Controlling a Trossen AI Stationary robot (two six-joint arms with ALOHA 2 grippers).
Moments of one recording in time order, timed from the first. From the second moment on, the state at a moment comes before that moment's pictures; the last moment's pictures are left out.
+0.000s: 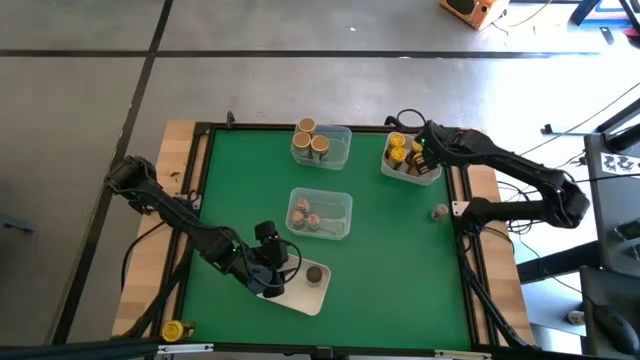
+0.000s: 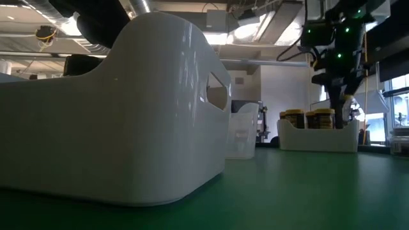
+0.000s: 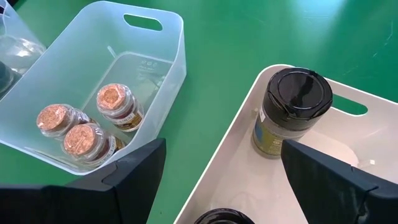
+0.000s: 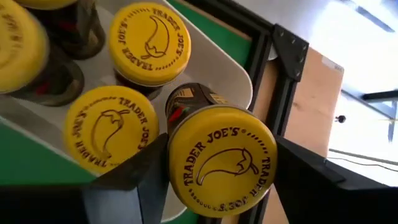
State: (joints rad) left arm -0.58 1.54 1.02 -0.43 -0.62 -0.61; right arm -0.69 1.11 0.88 -1.07 0.48 0.41
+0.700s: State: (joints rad) left arm -0.58 1.54 1.02 -0.43 -0.62 -0.61; right arm -0.77 1.19 0.82 -0.98 0.41 0.33
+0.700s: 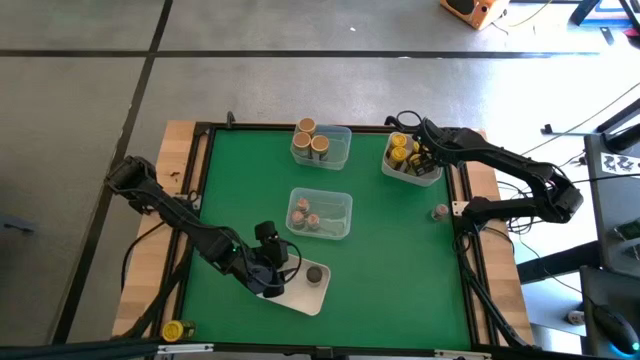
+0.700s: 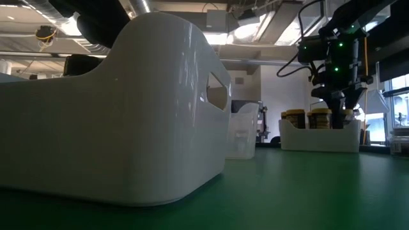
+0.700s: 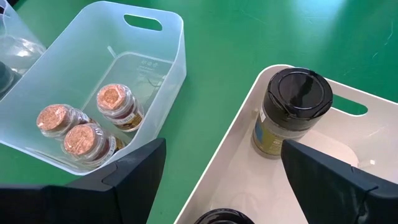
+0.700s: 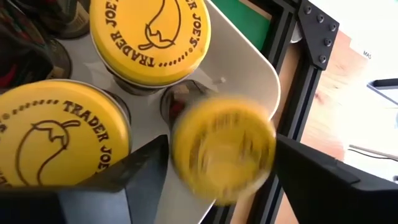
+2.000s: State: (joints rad) left arm -0.58 1.54 1.02 -0.43 -0.62 -0.62; right arm -0.19 1.02 0.93 -1.39 0.16 0.65
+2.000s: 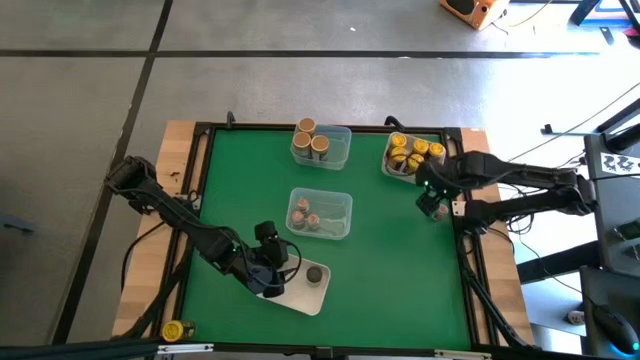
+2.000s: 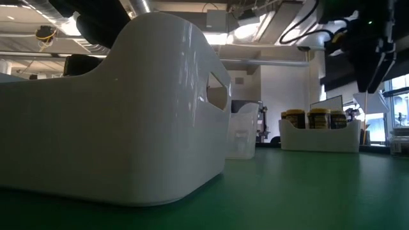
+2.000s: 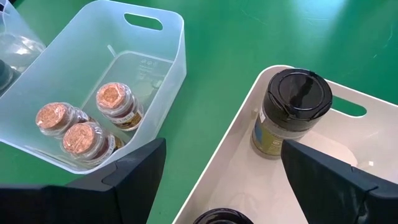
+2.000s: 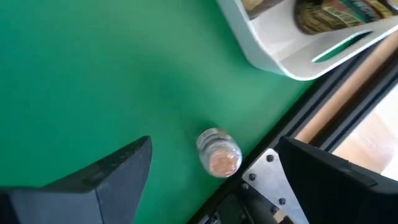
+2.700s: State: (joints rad) left arm -0.59 1.54 1.02 -0.43 -0.62 -0.62; right arm 0.14 1.08 0.93 -1.39 0.08 0.78
